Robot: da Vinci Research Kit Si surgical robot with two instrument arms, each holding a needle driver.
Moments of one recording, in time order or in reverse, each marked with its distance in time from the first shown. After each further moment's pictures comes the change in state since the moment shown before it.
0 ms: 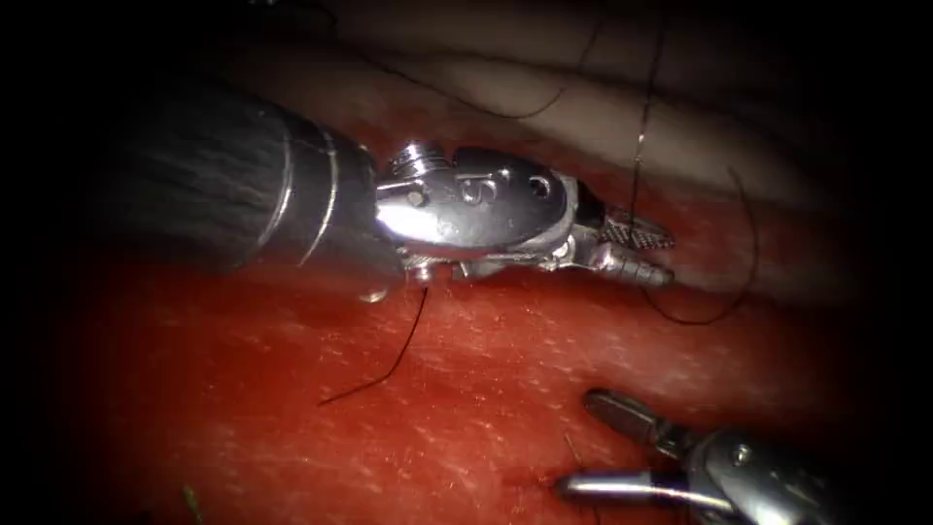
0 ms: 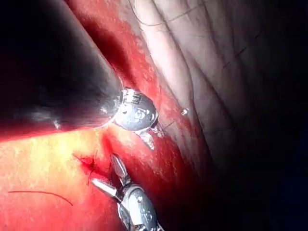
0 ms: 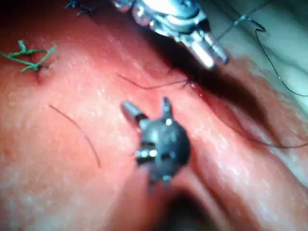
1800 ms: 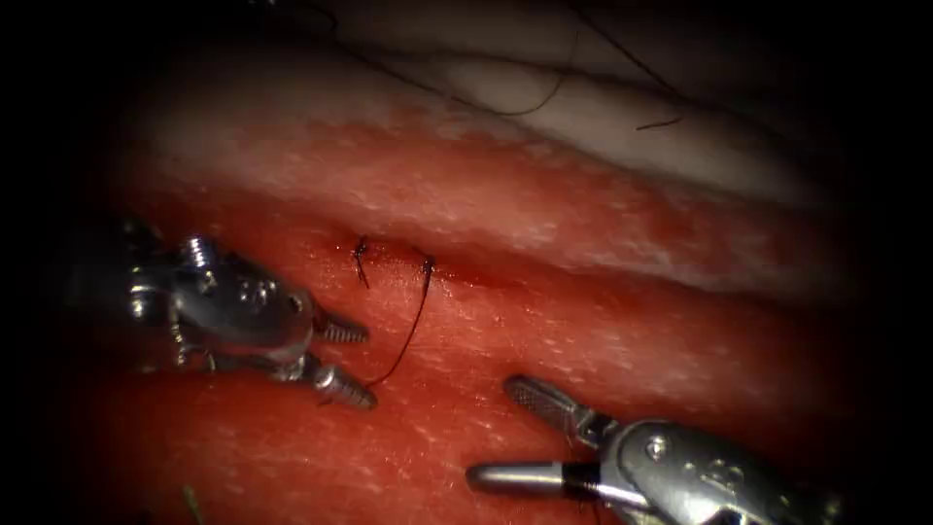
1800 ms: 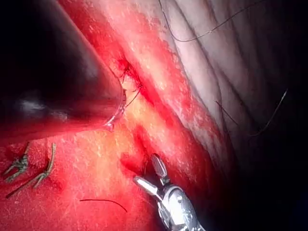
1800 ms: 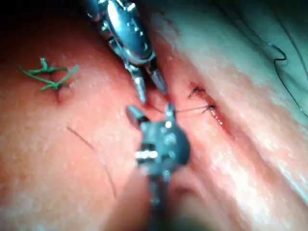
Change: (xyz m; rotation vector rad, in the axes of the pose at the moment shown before) right arm 0.000 -0.003 0.004 -0.002 -0.051 -0.057; left arm -0.013 0.007 -0.009 0.497 -0.675 -0.348
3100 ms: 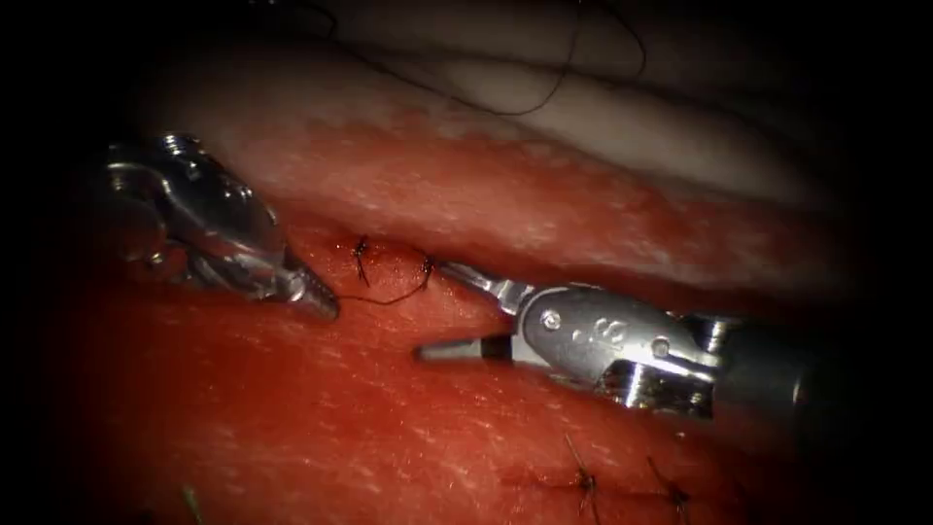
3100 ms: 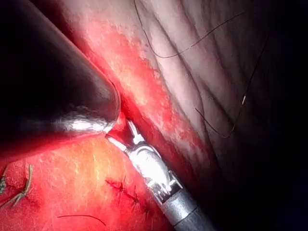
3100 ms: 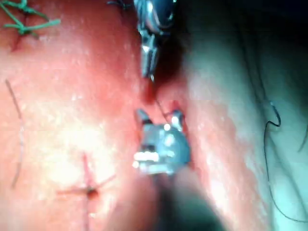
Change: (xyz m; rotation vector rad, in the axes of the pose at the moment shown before) right arm -0.002 0.006 0.011 0.059 -0.020 -0.467; left arm 0.003 -0.004 -0.005 -0.093 -0.016 -0.092
